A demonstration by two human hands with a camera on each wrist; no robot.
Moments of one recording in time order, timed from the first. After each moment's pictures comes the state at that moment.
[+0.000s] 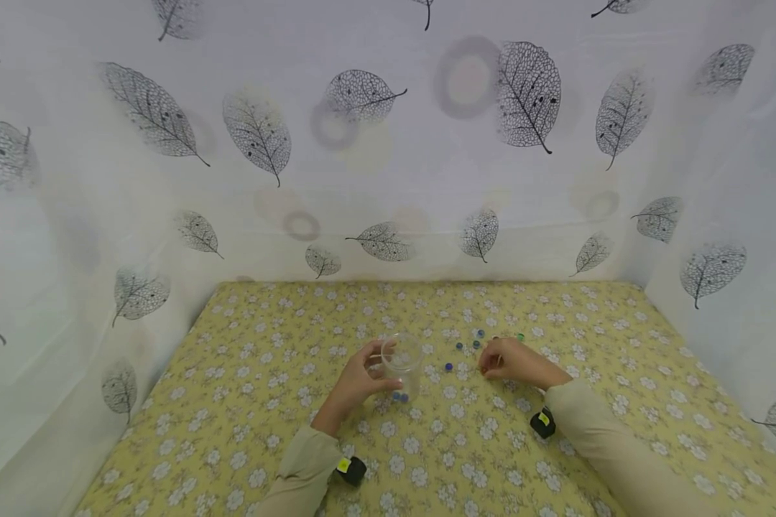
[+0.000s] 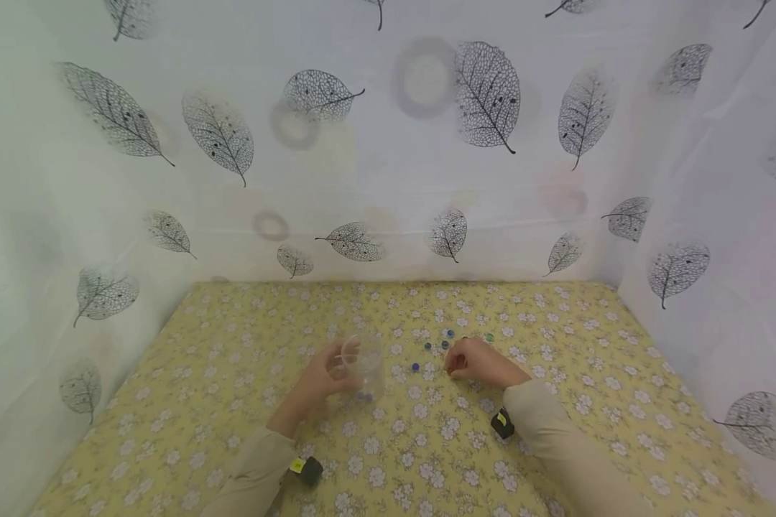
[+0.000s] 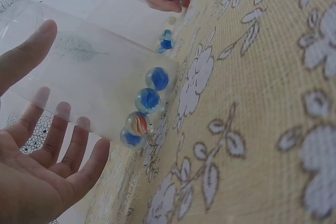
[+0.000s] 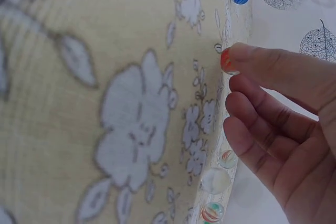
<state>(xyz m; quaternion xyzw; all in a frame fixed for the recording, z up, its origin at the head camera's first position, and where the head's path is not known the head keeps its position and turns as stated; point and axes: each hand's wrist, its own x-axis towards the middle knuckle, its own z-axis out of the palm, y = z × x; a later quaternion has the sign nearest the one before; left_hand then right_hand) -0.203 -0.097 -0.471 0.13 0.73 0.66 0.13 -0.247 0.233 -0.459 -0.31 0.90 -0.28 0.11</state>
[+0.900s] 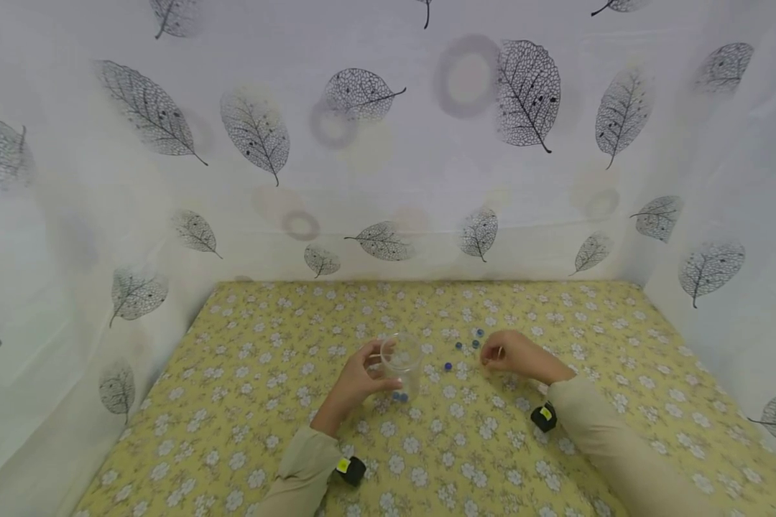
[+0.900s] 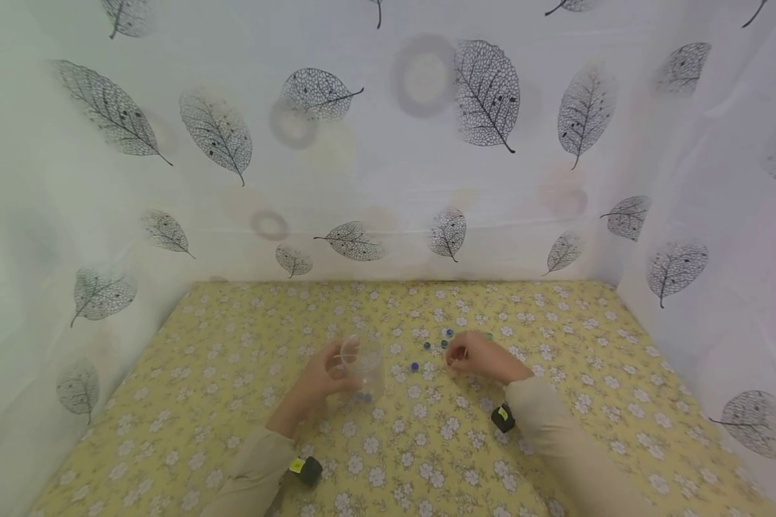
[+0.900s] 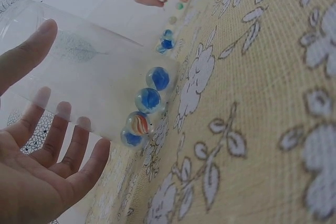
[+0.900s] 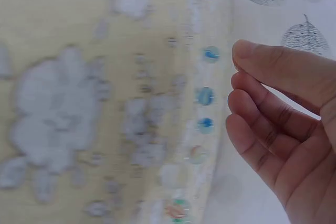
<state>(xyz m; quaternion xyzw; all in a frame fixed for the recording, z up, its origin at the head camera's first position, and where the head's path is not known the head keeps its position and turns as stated) -0.204 -0.097 -0.471 0.13 0.74 0.65 0.13 -0.245 0.232 -0.443 -0.31 0.91 -0.28 0.08</state>
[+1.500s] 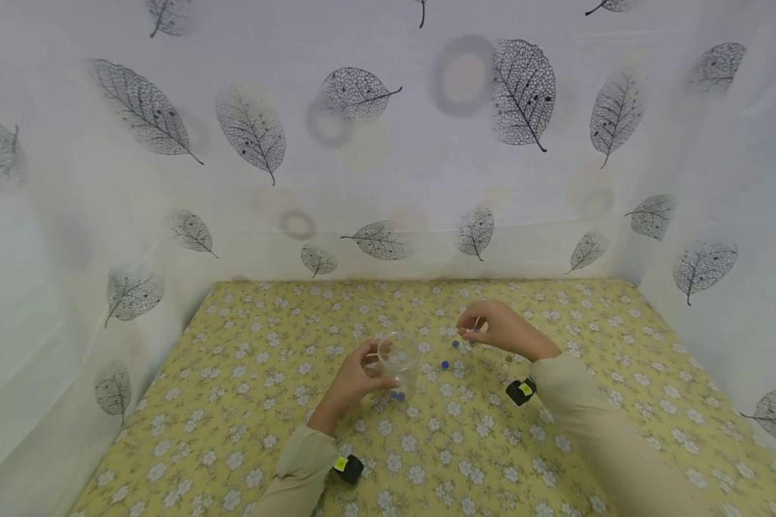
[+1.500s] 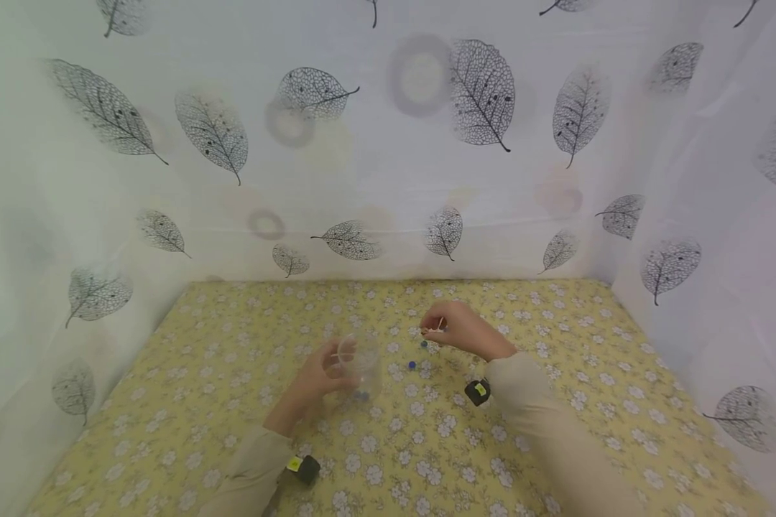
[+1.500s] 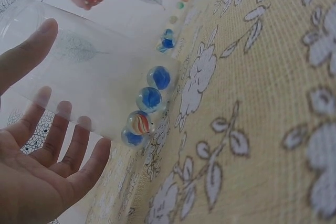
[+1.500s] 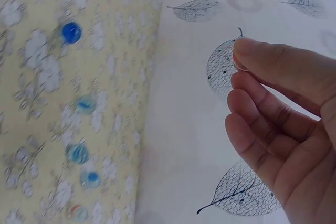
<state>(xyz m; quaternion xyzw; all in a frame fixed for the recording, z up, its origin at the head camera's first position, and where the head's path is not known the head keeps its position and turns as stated) -0.204 -0.097 -0.471 0.14 0.74 0.65 0.13 -0.252 0.199 -0.392 -0.31 0.91 -0.27 0.02</state>
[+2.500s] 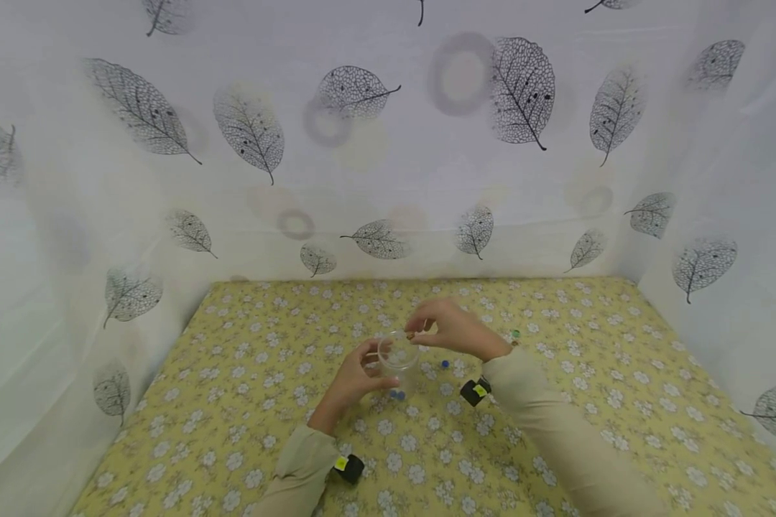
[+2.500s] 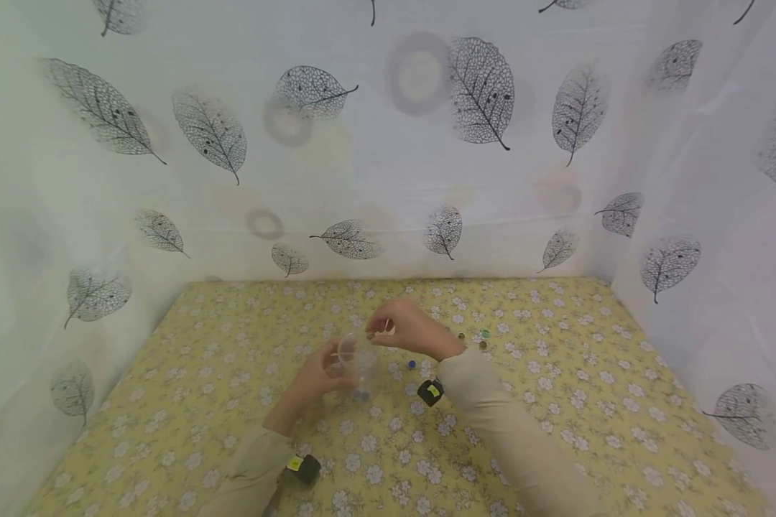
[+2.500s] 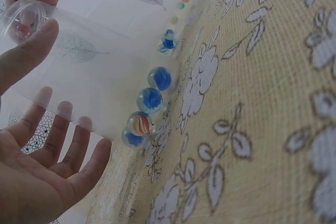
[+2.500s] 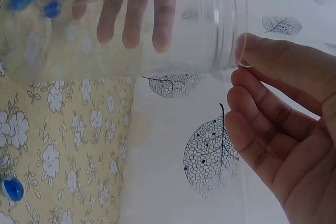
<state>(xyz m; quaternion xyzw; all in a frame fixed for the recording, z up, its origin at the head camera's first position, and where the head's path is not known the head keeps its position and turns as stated) -0.204 -0.096 -0.468 0.12 0.74 0.65 0.13 -0.253 0.125 -0.381 -0.42 0.86 -0.28 0.00</state>
